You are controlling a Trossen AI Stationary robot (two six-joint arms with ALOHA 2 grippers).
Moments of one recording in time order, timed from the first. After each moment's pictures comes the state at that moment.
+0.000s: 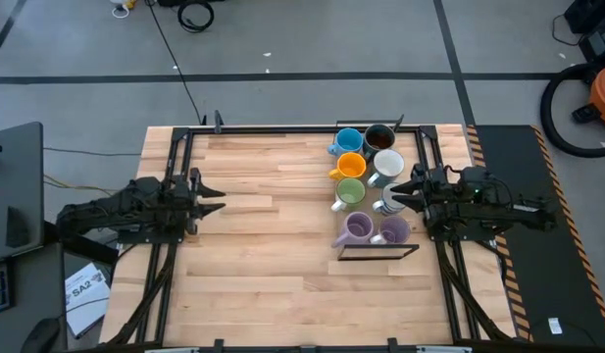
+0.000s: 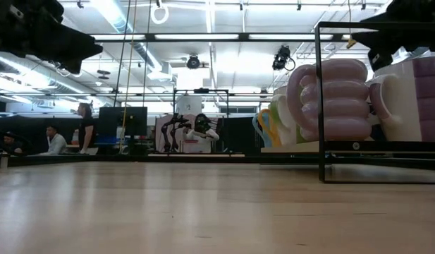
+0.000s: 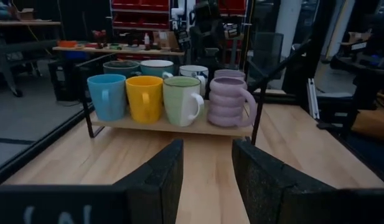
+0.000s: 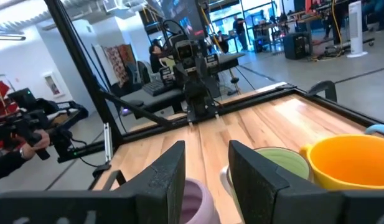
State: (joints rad) left arm 0.10 0.01 0.20 -0.21 0.01 -0.04; right arm -0.11 0.00 0.24 -0.21 -0.10 0.30
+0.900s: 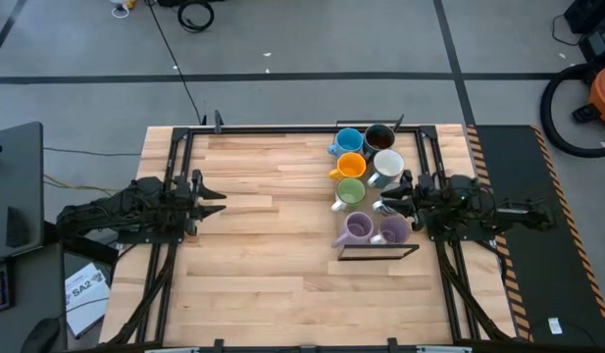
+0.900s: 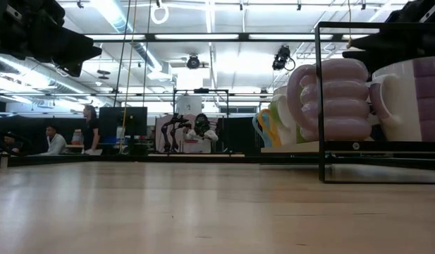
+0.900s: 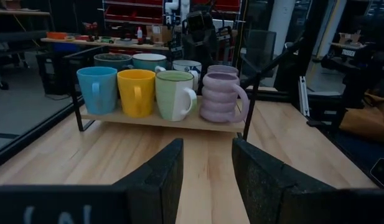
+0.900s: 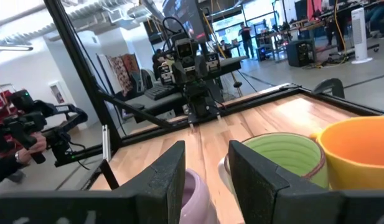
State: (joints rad) left arm 0.12 0.00 0.19 -0.22 0.06 -0.07; right arm -0.11 0.00 0.05 0.04 -0.10 0.31
